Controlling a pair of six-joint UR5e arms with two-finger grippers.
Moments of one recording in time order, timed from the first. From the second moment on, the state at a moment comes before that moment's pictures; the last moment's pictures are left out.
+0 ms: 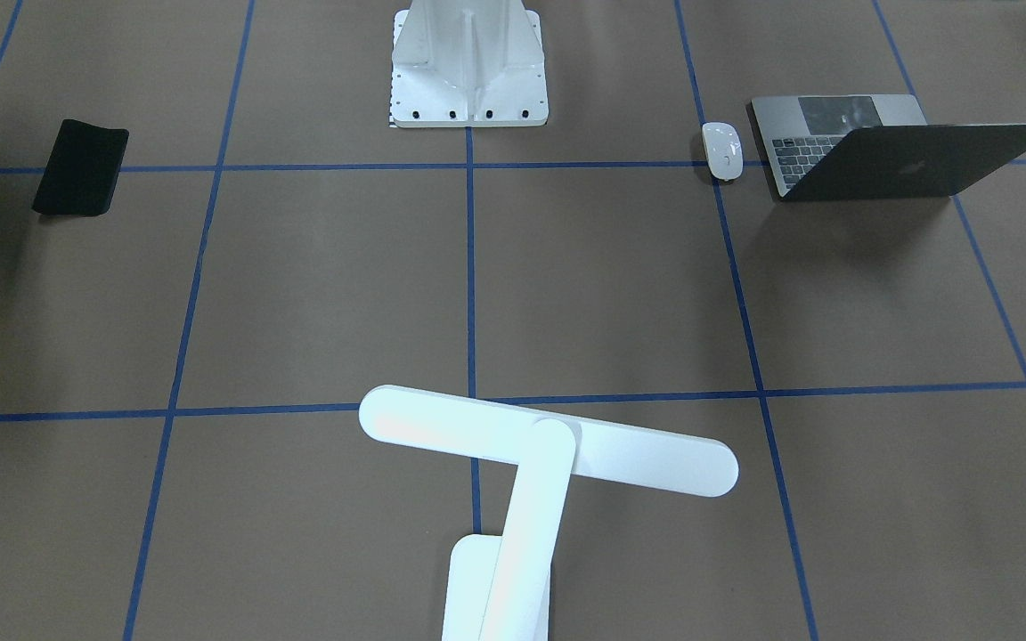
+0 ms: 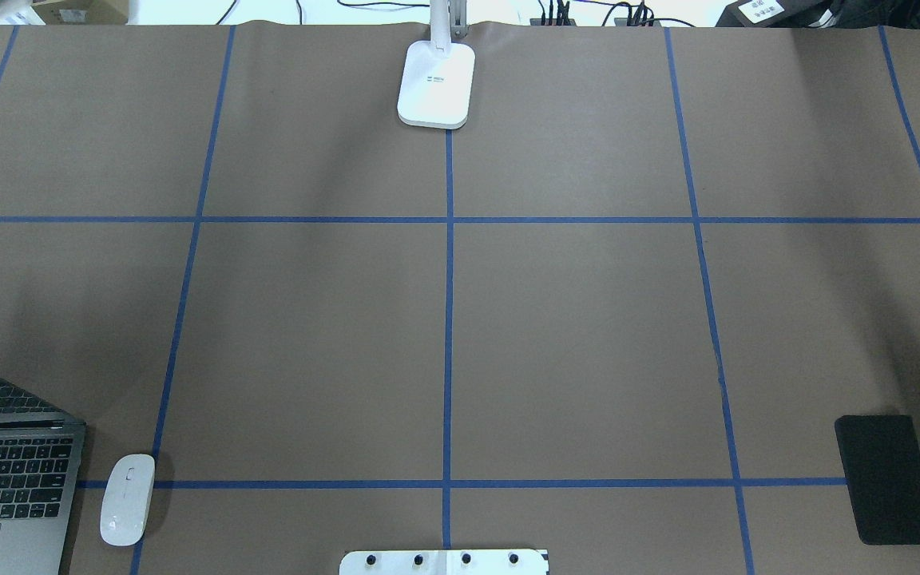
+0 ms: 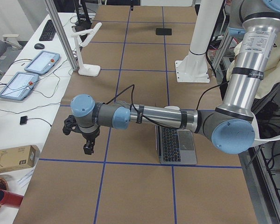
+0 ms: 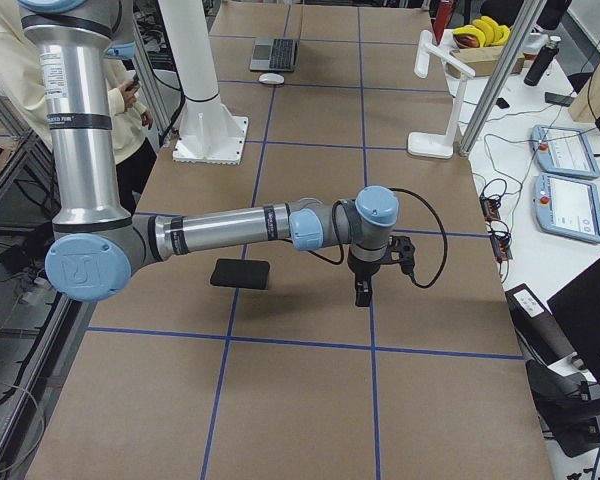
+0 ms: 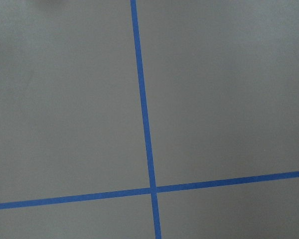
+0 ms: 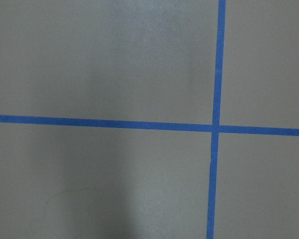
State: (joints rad) left arm -1.57 -1.80 -1.46 -1.62 -2.37 -0.01; right arm 1.40 -1.49 1.67 -1.54 2.29 0.21
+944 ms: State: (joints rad) left arm -1.56 -1.54 -1.72 -1.59 -2.39 -0.43; right arm 1.36 -1.50 1.60 -1.49 2.25 0.21
